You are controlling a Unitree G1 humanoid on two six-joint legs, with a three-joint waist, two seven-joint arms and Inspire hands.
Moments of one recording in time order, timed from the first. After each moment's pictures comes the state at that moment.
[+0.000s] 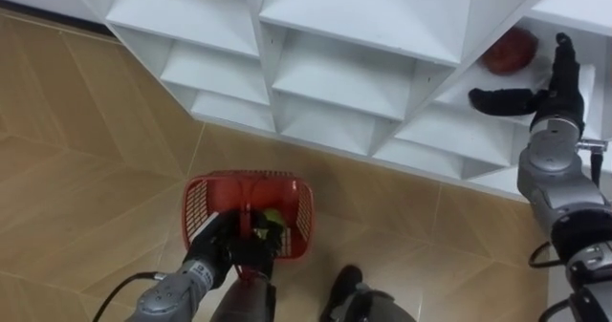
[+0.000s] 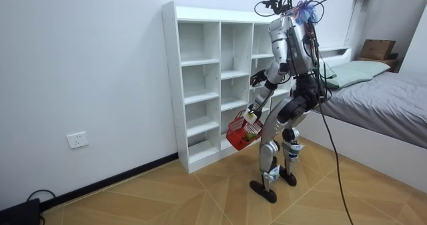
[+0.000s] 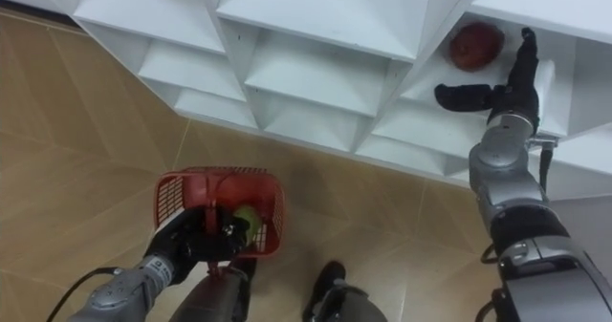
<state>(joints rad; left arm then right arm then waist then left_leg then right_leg) -0.09 0.29 -0.39 0.72 -0.48 -0.09 -0.11 -0.62 -0.46 0.17 1.00 0.24 -0.15 -0.45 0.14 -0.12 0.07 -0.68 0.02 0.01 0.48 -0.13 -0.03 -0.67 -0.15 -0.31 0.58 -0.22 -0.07</state>
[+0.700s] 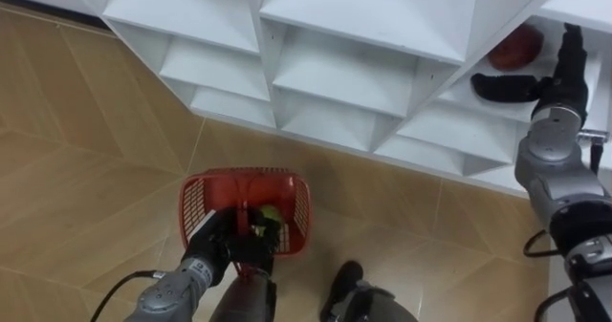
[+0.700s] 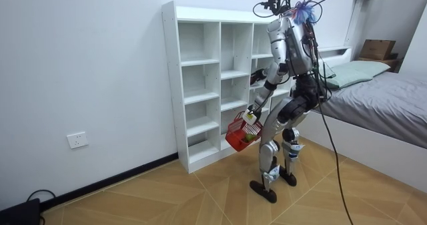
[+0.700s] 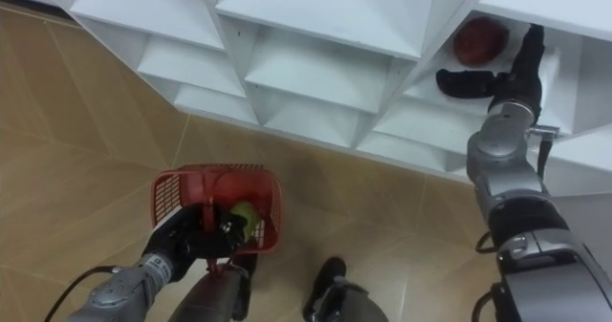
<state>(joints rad) -0.09 0.29 -0.39 0.72 -0.48 -0.09 -0.09 -0.65 -0.46 0.18 0.97 0.27 -0.15 -0.49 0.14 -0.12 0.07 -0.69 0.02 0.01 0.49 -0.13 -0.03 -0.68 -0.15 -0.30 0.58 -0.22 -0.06</state>
